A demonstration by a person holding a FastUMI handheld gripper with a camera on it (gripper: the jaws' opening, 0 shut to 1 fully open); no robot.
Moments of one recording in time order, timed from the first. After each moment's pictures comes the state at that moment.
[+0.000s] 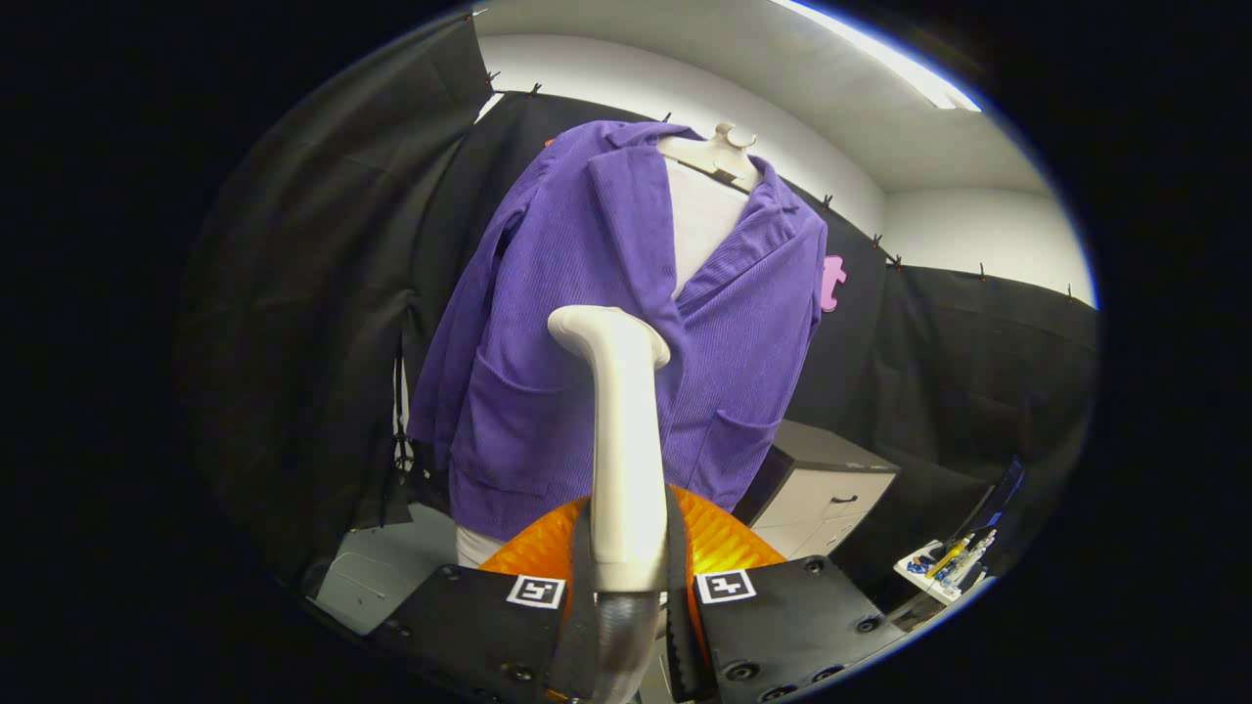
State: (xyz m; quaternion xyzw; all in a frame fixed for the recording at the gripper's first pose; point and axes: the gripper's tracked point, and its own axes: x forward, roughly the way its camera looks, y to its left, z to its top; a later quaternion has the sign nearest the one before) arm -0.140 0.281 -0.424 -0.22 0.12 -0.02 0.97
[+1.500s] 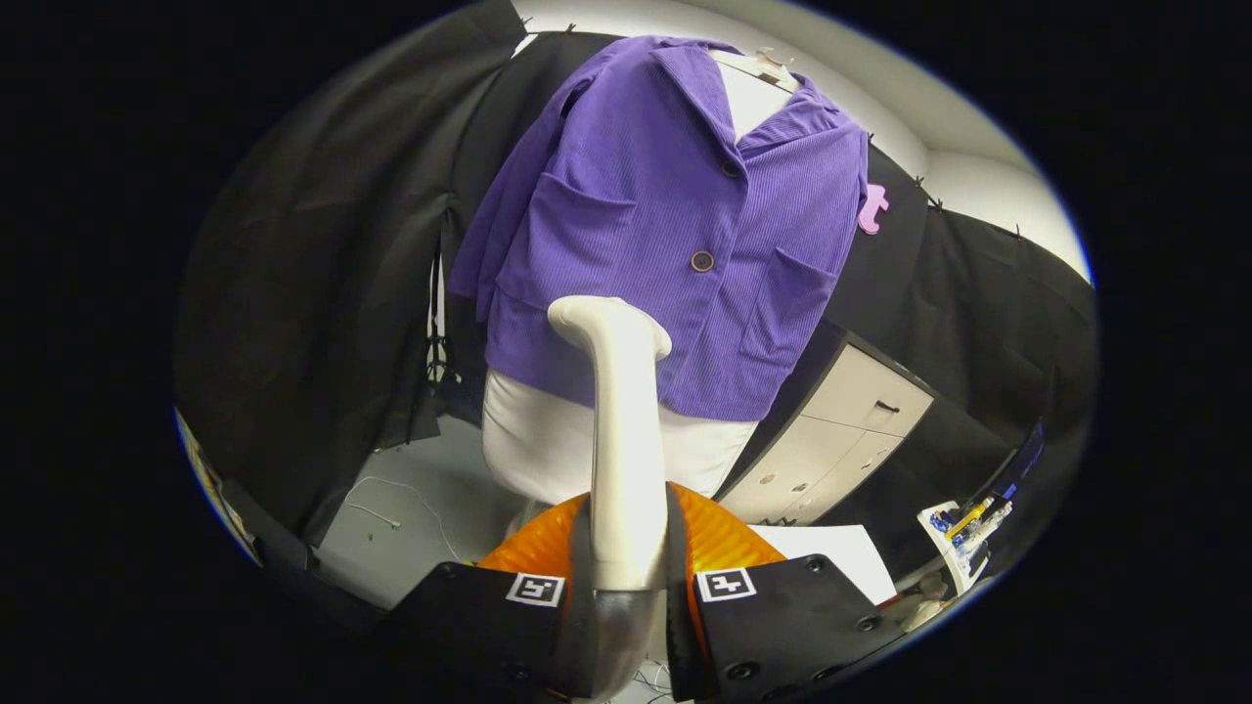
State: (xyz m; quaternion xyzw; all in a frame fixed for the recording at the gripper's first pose) arm -0.201 0.246 -0.563 -0.24 0.25 0.00 0.94
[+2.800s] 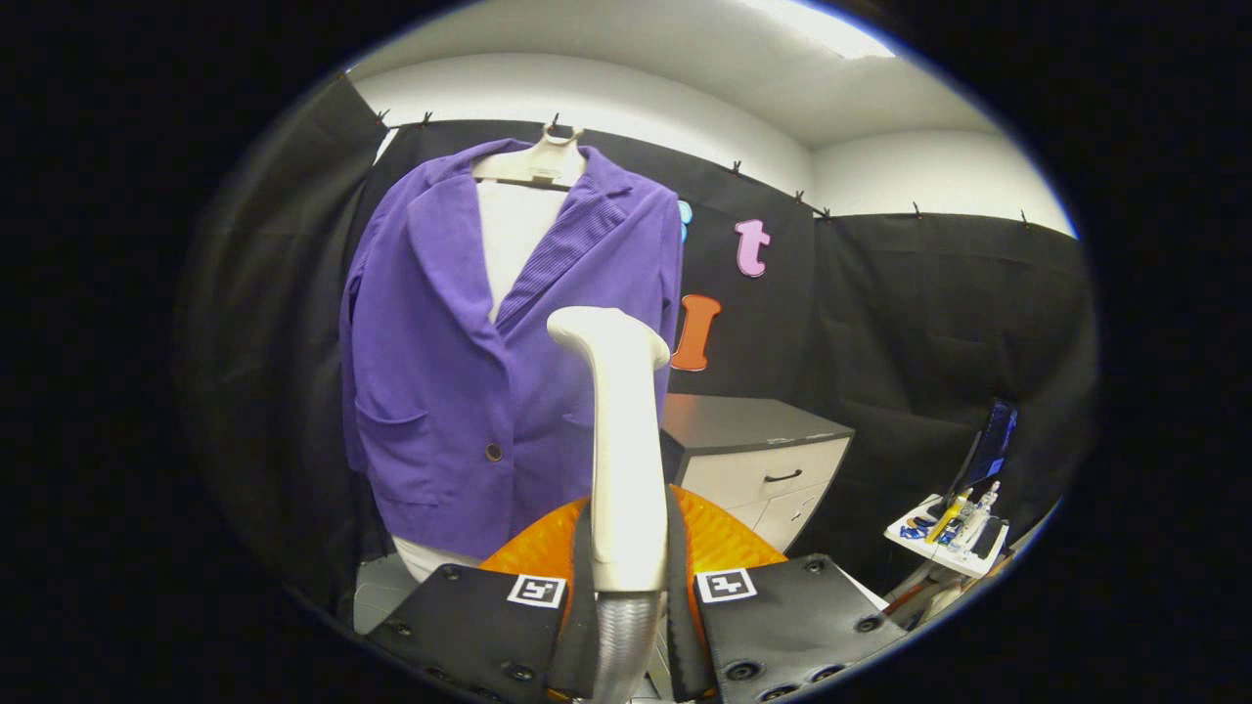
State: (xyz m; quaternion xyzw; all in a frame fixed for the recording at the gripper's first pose) arm -0.147 0.121 -0.304 -0.13 0.09 -0.09 0.98
